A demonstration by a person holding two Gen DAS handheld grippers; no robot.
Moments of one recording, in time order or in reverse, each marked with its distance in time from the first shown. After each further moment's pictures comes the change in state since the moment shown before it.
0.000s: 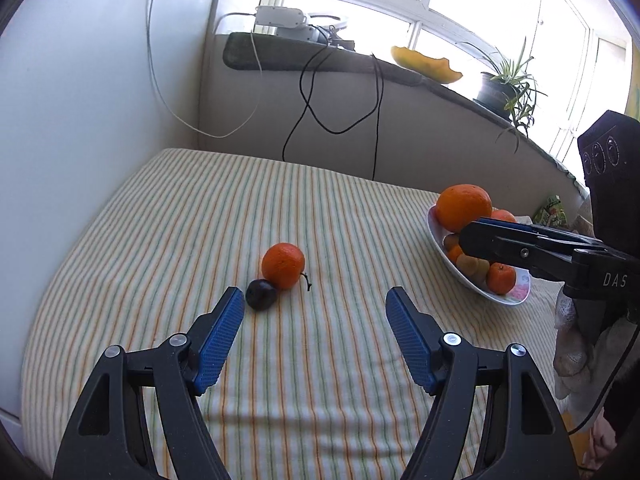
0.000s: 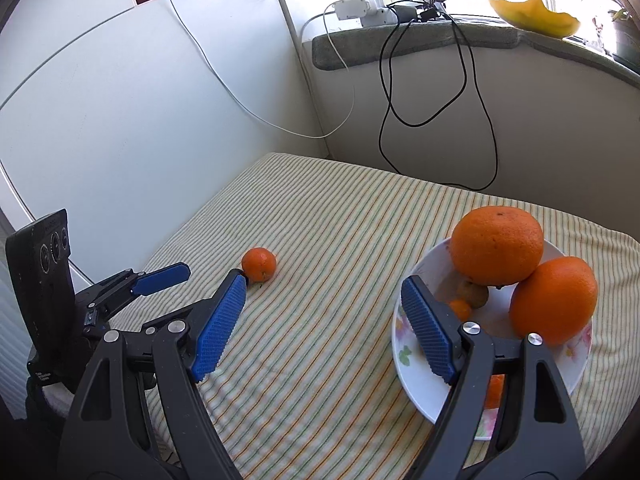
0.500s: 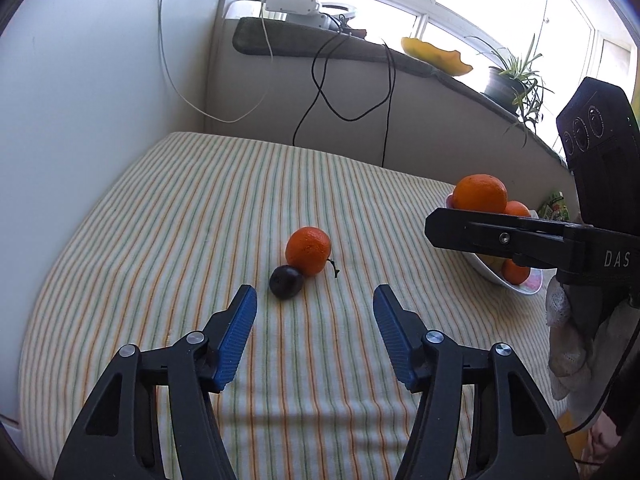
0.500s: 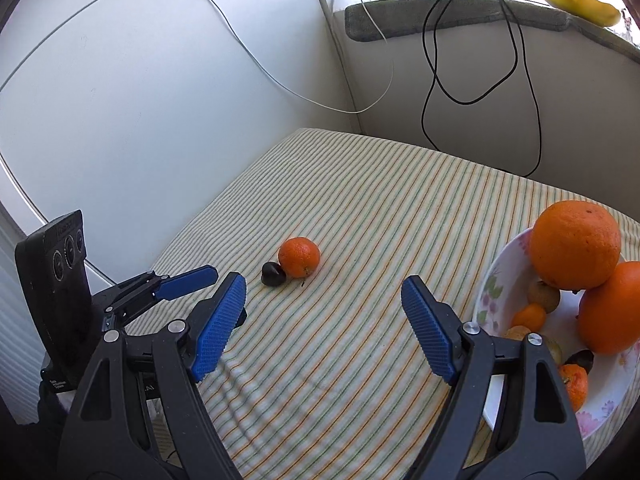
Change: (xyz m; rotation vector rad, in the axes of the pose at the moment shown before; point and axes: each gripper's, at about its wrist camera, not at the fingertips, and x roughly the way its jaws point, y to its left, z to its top) left arm 0.006 0.019 -0.007 -0.007 0.033 -0.004; right arm 0.045 0.025 0.006 0.007 0.082 0.080
